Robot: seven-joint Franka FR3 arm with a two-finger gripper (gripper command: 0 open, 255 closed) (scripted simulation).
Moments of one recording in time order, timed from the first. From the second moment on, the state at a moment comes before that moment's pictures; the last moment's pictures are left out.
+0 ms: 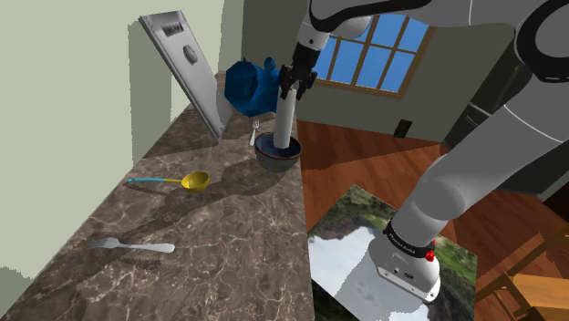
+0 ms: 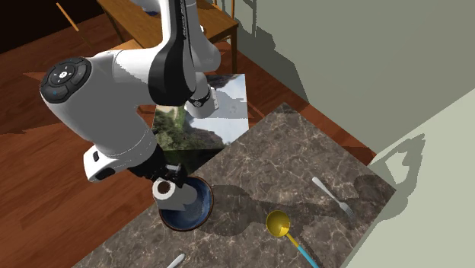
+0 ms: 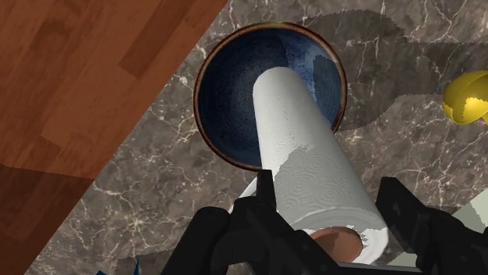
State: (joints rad) arm -0.10 -0.23 0.04 -2.12 0.14 1.99 0.11
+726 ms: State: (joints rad) arm -0.10 -0.23 0.04 -2.13 0.14 2.01 0.11
